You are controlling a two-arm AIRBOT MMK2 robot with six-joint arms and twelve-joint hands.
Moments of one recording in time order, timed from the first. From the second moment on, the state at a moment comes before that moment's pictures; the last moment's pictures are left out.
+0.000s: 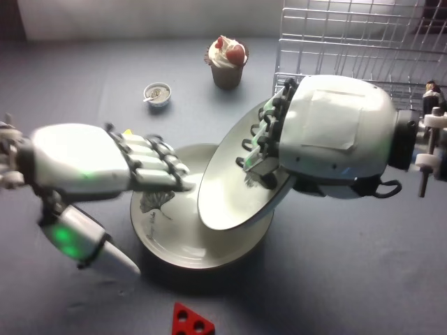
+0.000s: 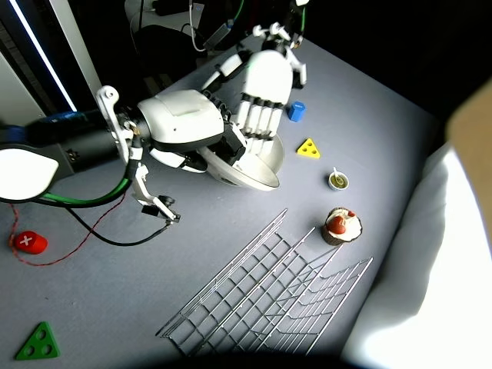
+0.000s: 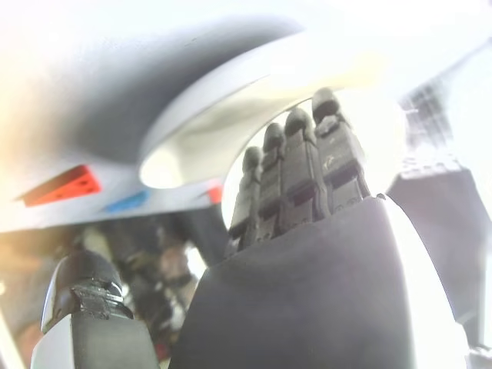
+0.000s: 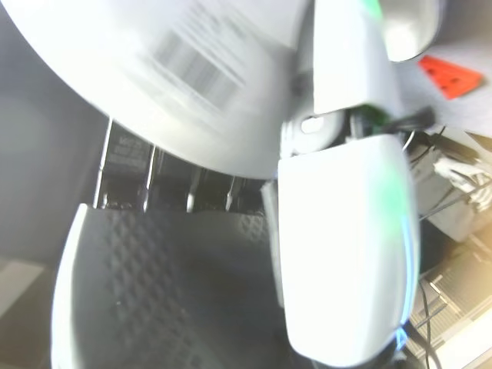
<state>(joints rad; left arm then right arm) 0.63 -1.02 1.33 1.11 -0.68 0.00 -0.46 -1.15 1.14 -0.62 0.66 -0.77</state>
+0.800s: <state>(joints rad) 0.60 -0.78 1.26 1.13 -0.72 0.00 -0.23 -1.09 1.09 -0.64 0.55 -0.17</state>
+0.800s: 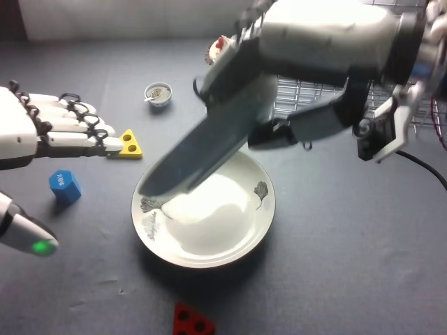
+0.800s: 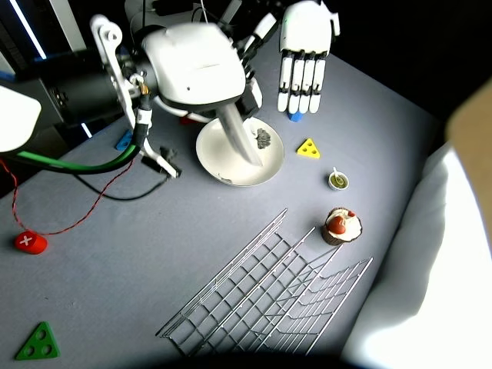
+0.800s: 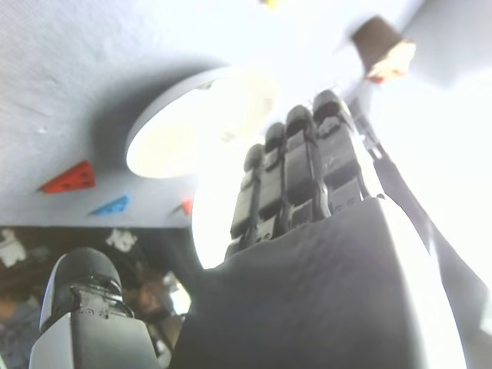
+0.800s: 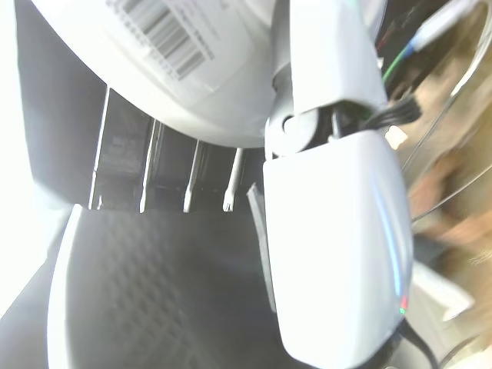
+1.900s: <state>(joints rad) 0.61 -0.67 1.21 1.35 -0.74 0.00 -0.02 -1.05 1.27 -0.32 0.22 0.23</state>
